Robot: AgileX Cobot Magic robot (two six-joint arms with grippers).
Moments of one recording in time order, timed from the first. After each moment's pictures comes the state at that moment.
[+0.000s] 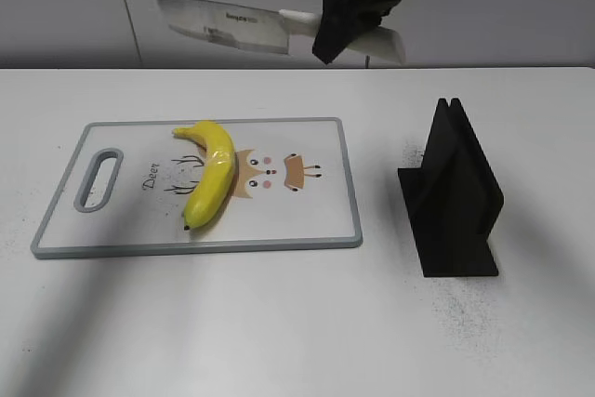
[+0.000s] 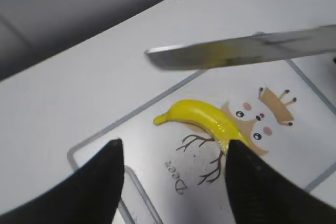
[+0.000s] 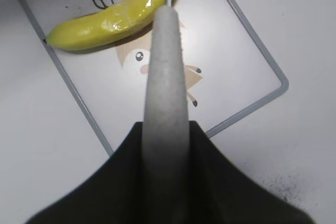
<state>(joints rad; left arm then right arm) -0.13 1.63 -1.51 -0.45 0.89 0.61 0.43 2.13 -2.04 0.35 1.22 -0.64</state>
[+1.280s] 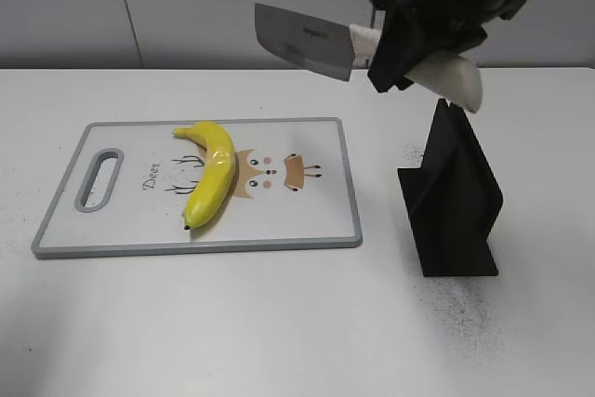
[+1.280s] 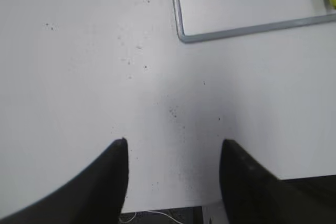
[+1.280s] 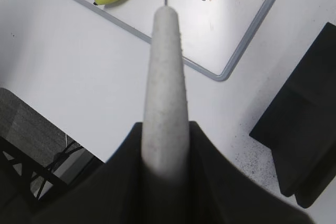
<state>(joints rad) -0.03 1.18 -1.01 -0.12 1.22 0.21 0.44 1.71 -1.55 0.36 1.20 -0.11</state>
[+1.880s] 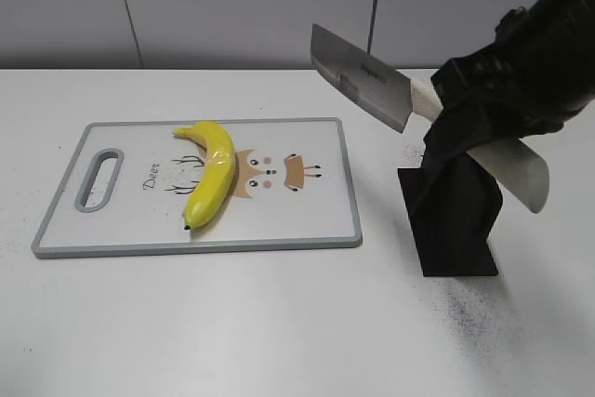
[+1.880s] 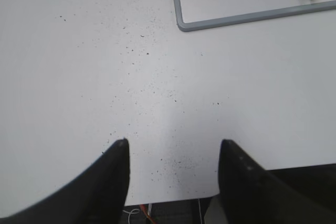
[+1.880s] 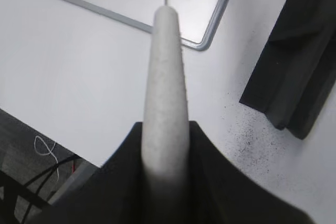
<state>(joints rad) -0.03 0.74 -0.75 -0.12 1.16 0.21 0.44 1.39 -1.09 0.33 0.92 -0.05</state>
